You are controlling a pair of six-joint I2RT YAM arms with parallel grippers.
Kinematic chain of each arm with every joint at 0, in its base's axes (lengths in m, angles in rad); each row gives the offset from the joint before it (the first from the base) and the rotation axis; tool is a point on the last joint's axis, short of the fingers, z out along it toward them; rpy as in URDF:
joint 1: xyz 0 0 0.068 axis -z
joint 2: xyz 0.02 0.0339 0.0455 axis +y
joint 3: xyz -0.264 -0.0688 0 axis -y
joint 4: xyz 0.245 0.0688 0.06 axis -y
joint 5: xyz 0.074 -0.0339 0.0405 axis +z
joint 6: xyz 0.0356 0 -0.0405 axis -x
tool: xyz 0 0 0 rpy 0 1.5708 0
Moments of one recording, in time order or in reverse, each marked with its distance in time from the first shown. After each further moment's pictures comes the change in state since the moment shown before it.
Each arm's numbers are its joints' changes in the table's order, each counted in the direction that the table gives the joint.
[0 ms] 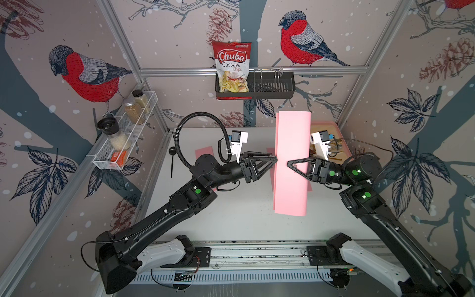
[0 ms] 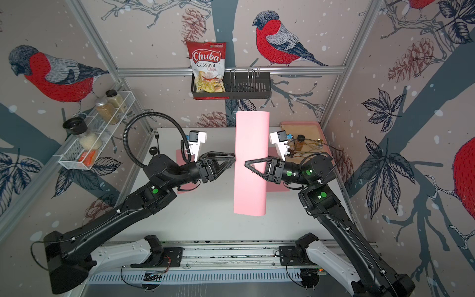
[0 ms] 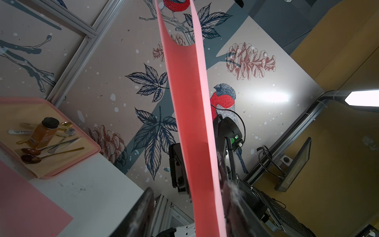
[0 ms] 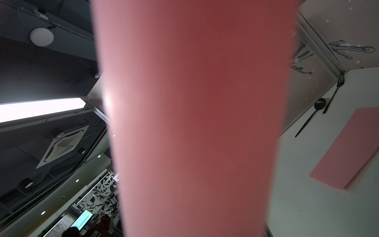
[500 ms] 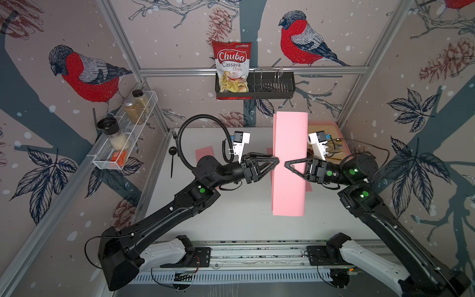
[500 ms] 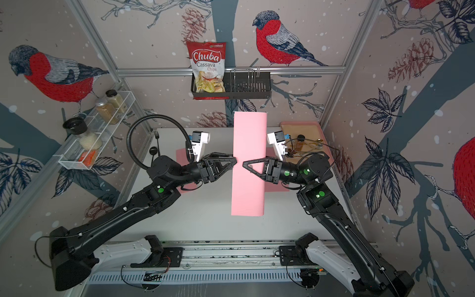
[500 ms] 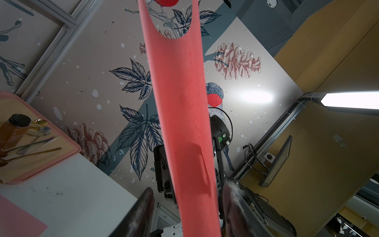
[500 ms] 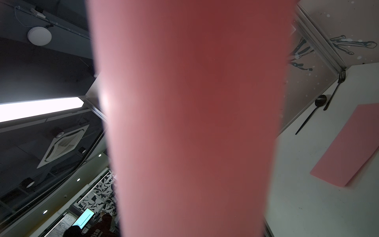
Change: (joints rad) left arm 0.000 0.033 -0.024 0.114 -0.064 0.069; right arm -0.020 0.013 0.000 -0.015 -0.012 0.023
